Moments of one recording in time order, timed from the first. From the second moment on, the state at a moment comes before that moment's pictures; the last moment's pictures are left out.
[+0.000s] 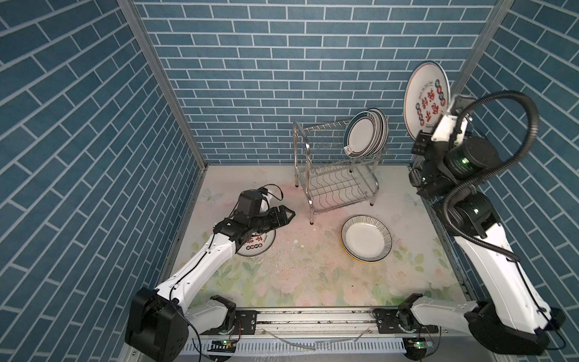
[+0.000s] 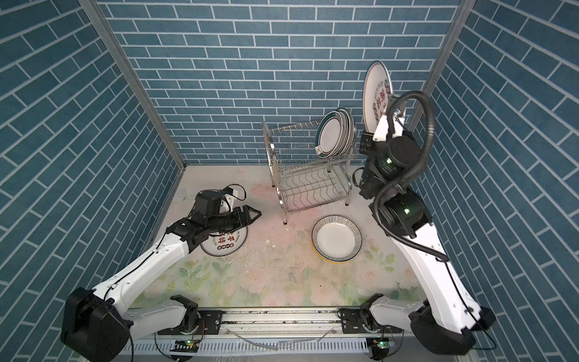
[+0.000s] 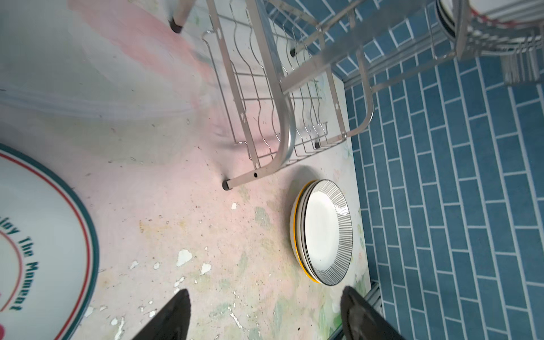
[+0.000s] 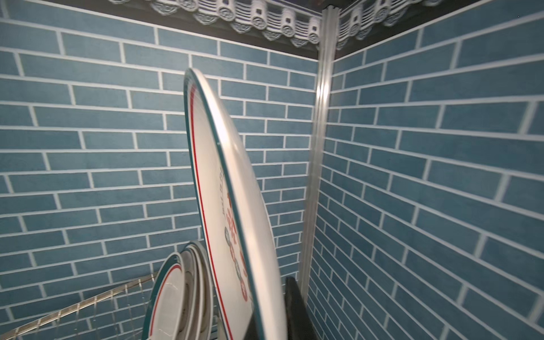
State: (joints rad) left arm -0.44 1.19 0.87 -0.33 0.39 -0.72; right arm 0.63 1.15 1.69 -0.22 0.93 -0.31
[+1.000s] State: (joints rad) left arm -0.67 1.24 0.49 -0.02 0.30 -0.86; right arm 0.63 0.58 0.78 -0.95 0.28 0.69
